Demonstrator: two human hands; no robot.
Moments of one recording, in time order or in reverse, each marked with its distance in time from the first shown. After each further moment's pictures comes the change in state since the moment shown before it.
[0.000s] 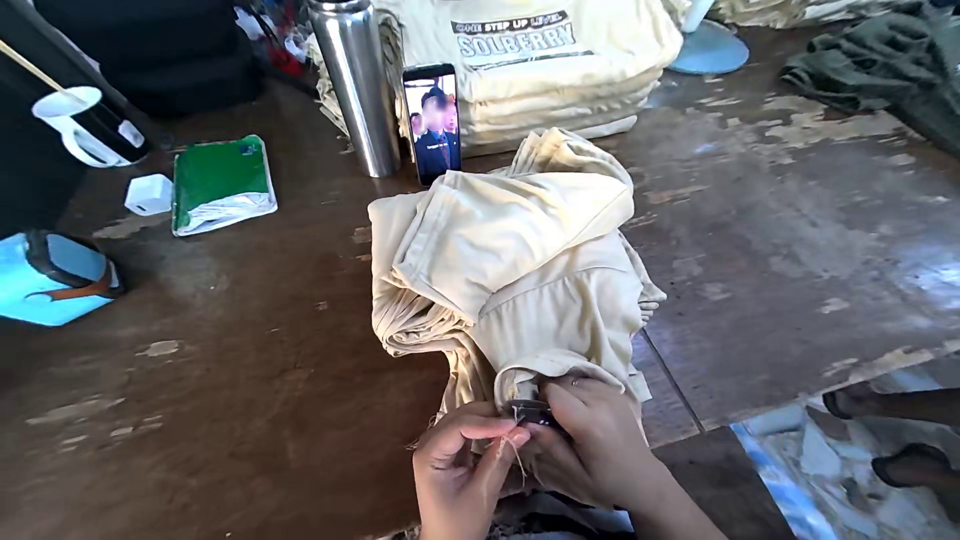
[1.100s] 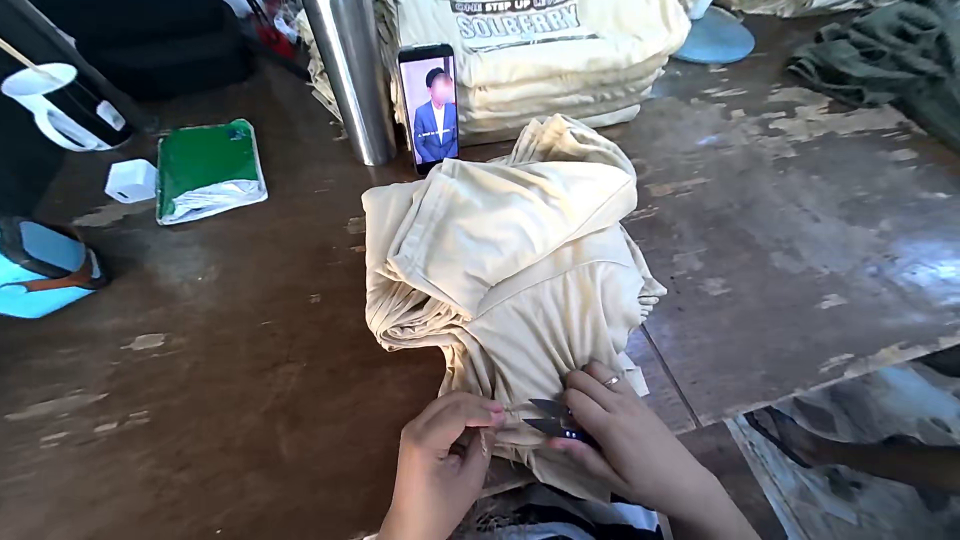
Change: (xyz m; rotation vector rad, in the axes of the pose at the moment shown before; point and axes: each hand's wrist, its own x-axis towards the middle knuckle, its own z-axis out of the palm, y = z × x) left_hand 0.010 -0.010 -0.031 0.382 -0.232 0.087; right_hand -0.029 0.026 -0.020 0.005 -0.243 0.033
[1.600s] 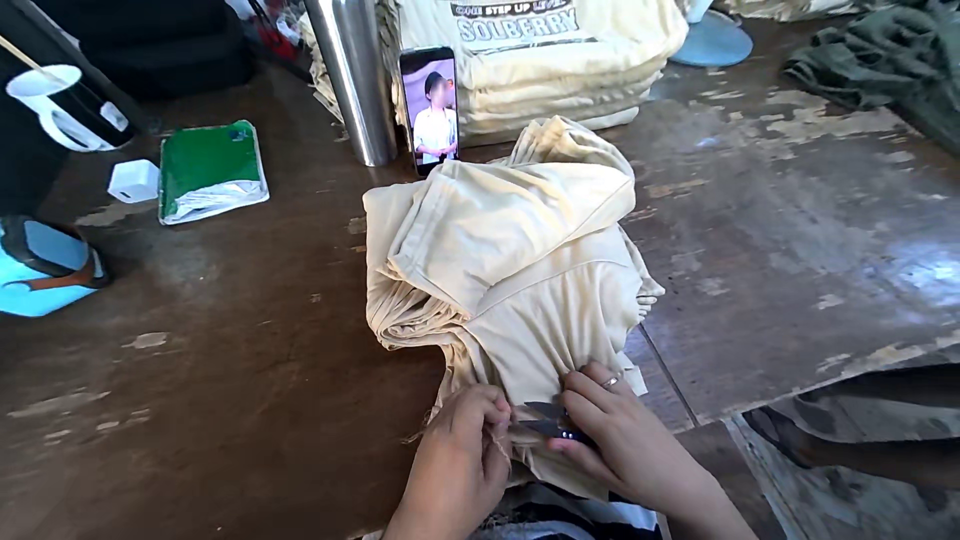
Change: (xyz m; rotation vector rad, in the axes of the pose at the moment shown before) left_hand 0.001 0.008 0.010 0.299 -0.127 0.007; right_hand -0.001 0.000 0.001 -0.023 -0.008 -0.008
